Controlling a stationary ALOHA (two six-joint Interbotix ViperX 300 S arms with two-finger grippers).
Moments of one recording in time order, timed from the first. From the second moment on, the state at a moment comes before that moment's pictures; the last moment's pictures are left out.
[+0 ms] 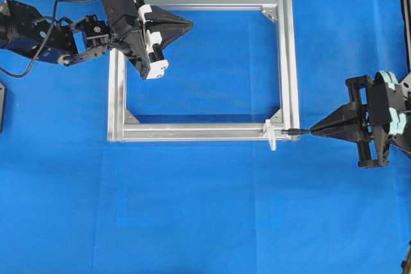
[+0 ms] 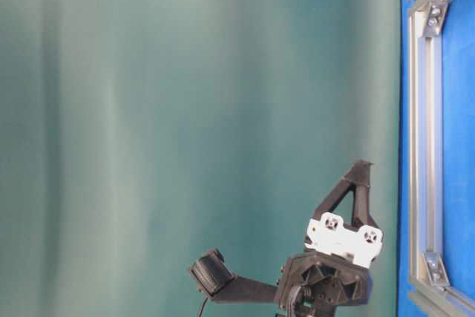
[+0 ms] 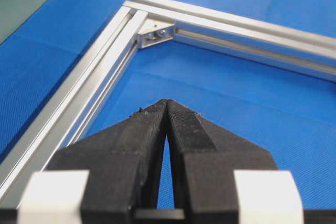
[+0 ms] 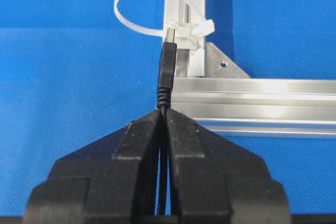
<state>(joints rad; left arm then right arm) 0.28 0.14 0.84 -0.08 -0.77 0.02 0.21 -0.51 1.43 0.24 -0.43 0.07</state>
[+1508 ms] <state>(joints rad) 0.28 0.14 0.84 -0.08 -0.77 0.02 0.21 -0.50 1.43 0.24 -0.44 0.07</state>
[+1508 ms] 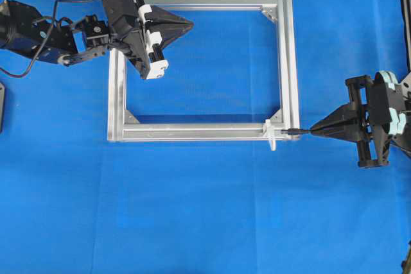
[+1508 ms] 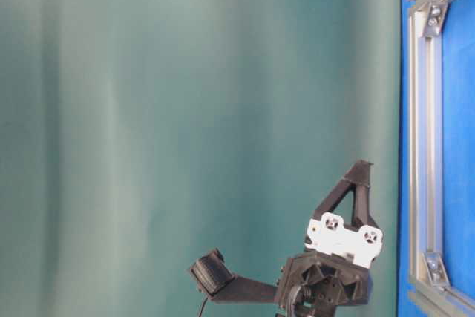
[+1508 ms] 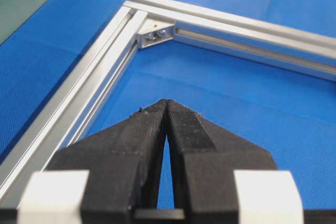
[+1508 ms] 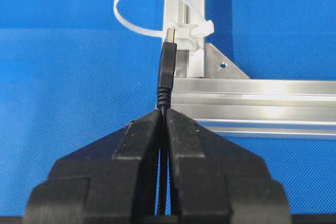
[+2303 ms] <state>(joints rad) 0.28 0.14 0.84 -0.08 -0.77 0.02 0.21 -0.49 1.42 0.24 -0.46 0.07</state>
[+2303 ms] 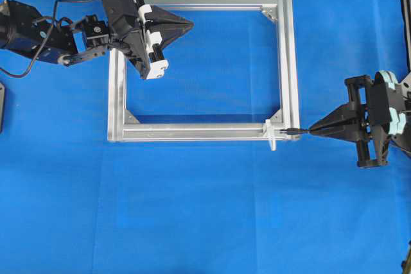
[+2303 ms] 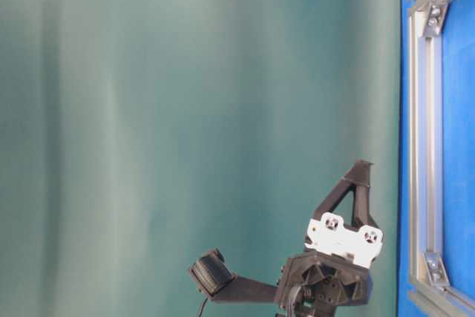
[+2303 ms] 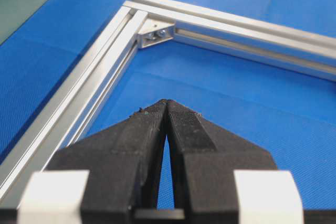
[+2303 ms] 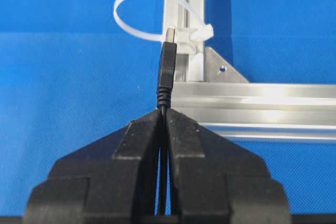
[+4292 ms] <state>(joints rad) -0.17 0.14 0.83 -0.08 -0.77 -0.01 0.21 -0.15 1.23 0.24 -0.62 0.07</state>
